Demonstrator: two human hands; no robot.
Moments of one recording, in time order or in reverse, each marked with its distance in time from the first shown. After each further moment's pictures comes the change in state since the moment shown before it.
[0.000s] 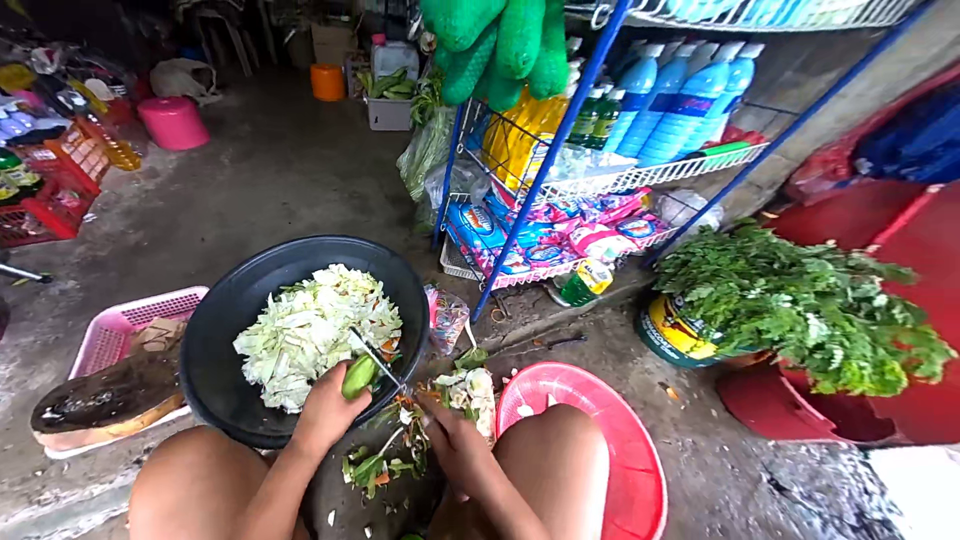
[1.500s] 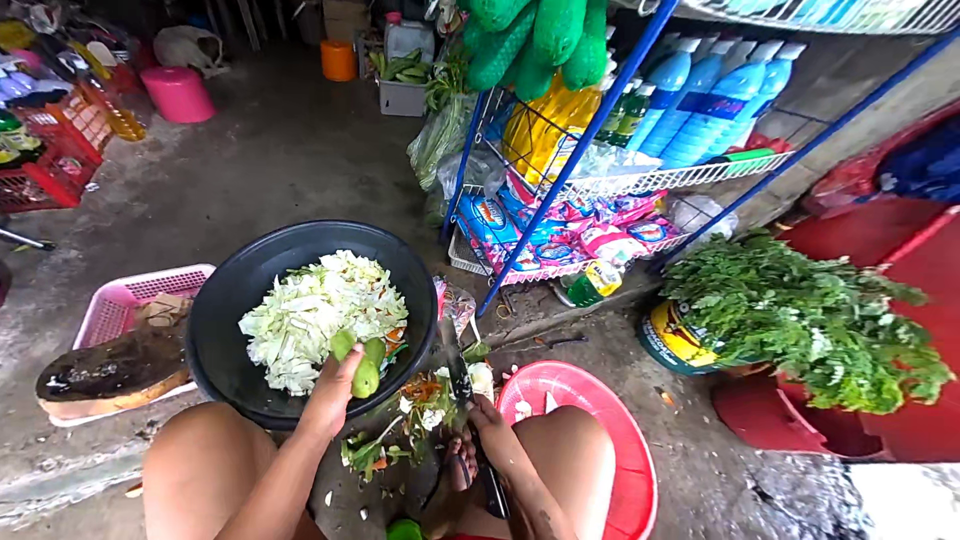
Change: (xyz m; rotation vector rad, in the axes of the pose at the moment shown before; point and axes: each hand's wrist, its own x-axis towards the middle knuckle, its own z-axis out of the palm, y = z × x) left_hand -0.006 0.015 0.002 -1.127 0.077 -0.359; right_hand -0.001 0.036 -0.008 0.726 0.075 0.486
